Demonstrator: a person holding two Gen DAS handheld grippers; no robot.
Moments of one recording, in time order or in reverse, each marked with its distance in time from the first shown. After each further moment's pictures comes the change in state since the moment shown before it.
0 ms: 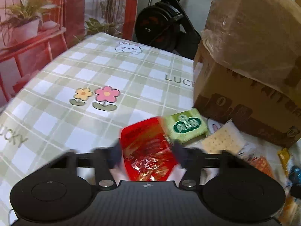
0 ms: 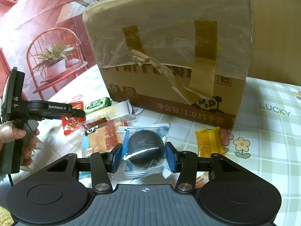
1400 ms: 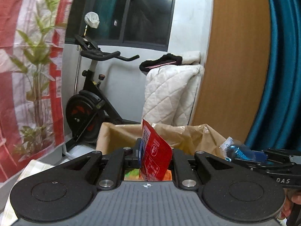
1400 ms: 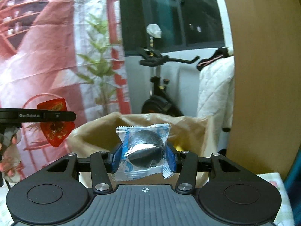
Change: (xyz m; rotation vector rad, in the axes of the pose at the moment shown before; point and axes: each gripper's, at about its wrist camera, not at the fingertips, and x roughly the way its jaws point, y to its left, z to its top) left arm -0.107 -0.132 0.150 0.274 -0.435 -0.364; right arm -0.079 -0.045 0.171 -0.046 -0.384 -0.112
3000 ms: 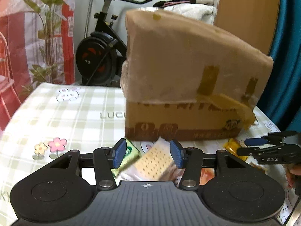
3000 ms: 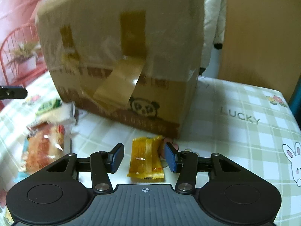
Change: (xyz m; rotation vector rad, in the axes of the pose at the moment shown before) left arm -0.025 0.054 -0.154 -0.037 0.296 0.026; right arm 0.044 0.003 -0.196 -0.029 0.417 -0.063
